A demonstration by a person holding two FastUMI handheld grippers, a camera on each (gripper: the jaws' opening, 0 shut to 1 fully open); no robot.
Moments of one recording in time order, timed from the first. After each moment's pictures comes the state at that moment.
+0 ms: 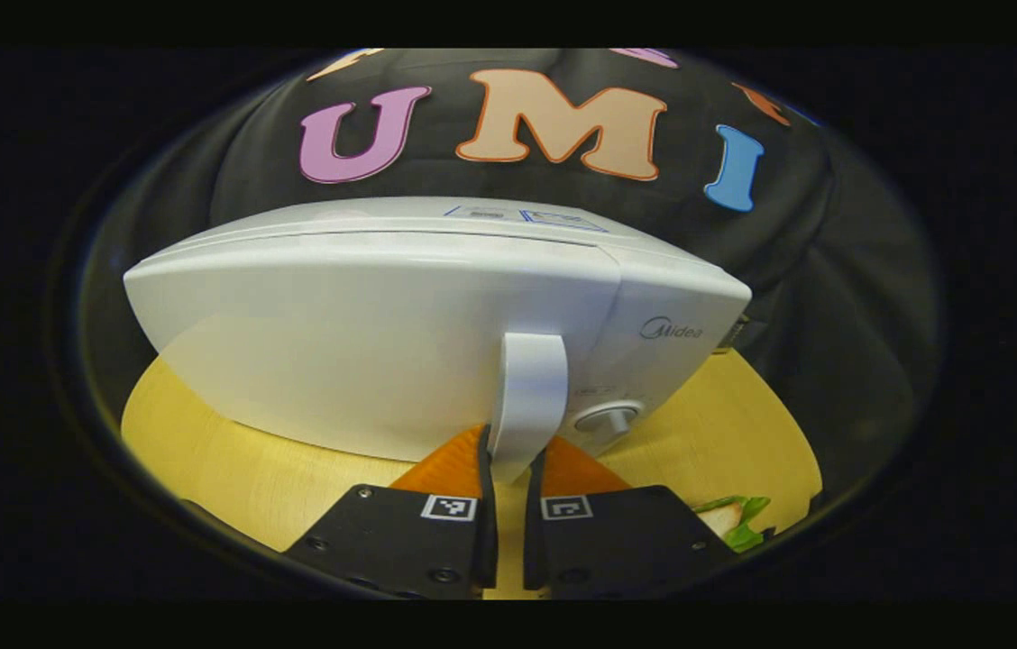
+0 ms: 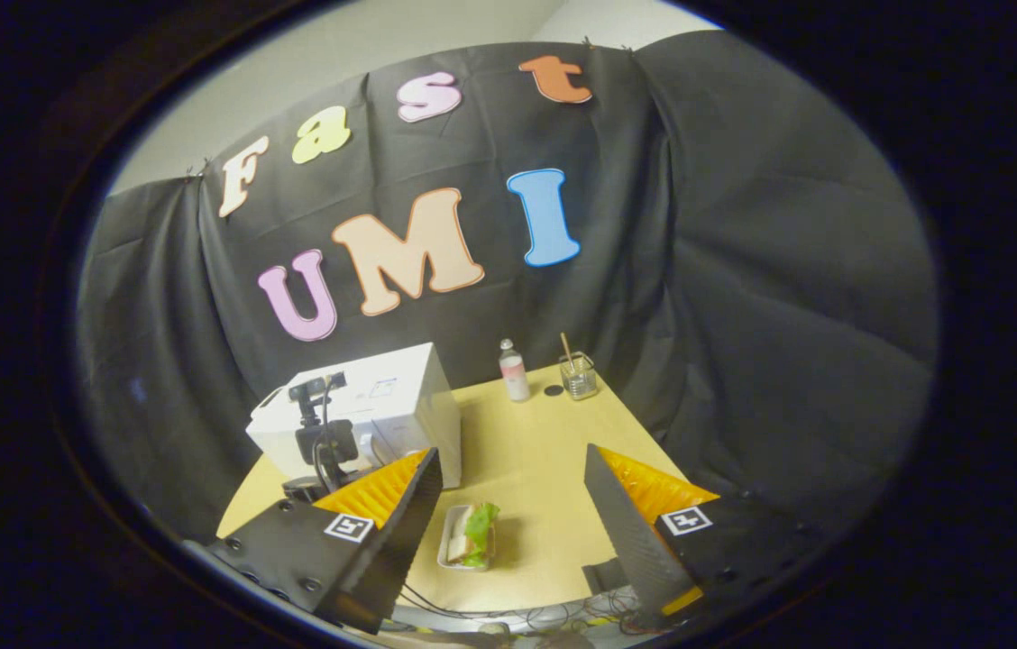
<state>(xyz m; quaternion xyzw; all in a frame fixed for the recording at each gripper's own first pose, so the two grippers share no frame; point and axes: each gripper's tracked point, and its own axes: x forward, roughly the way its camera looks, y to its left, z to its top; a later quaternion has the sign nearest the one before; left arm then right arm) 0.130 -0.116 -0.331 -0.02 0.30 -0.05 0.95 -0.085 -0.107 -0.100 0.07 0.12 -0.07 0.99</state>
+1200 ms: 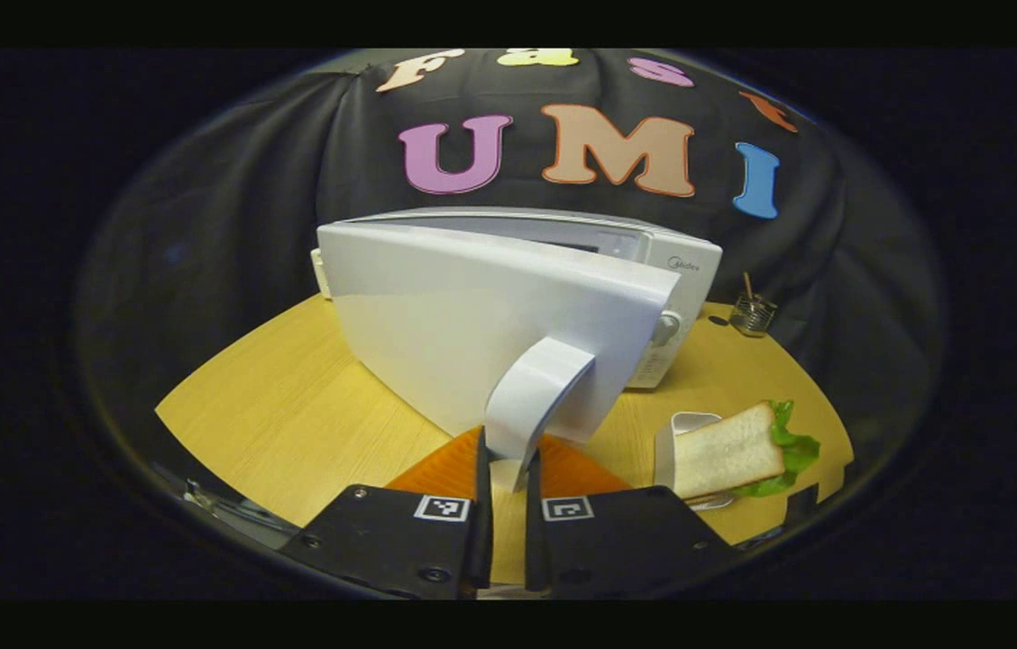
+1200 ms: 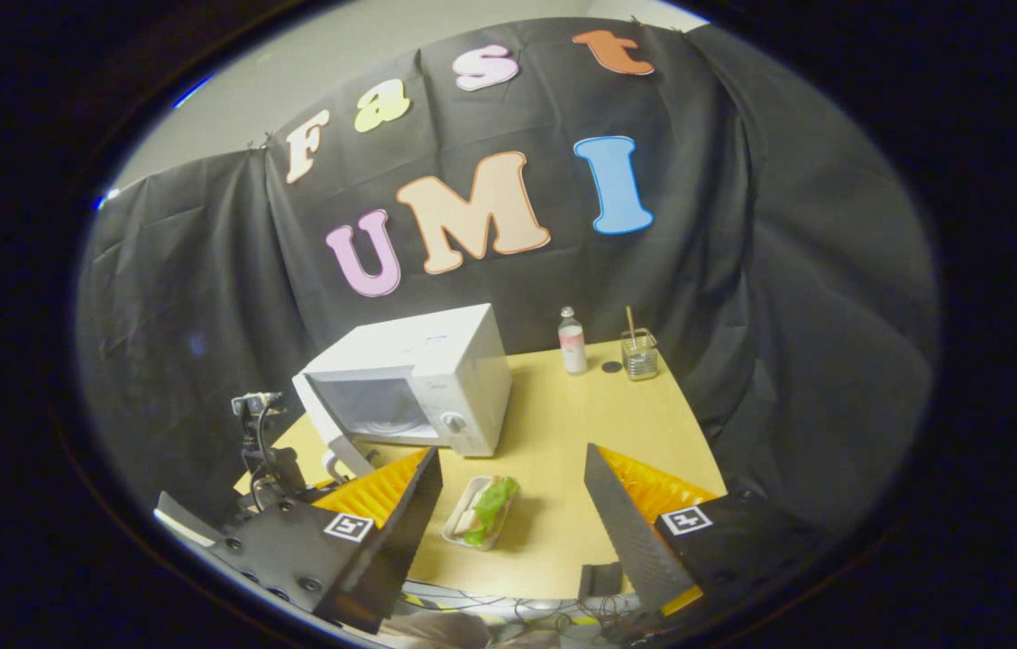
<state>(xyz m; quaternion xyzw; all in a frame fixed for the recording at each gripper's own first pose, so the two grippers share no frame) -0.029 -0.028 -0.320 0.00 0.27 0.05 0.96 -0.064 -0.098 -0.133 0.05 0.16 0.06 0.98</state>
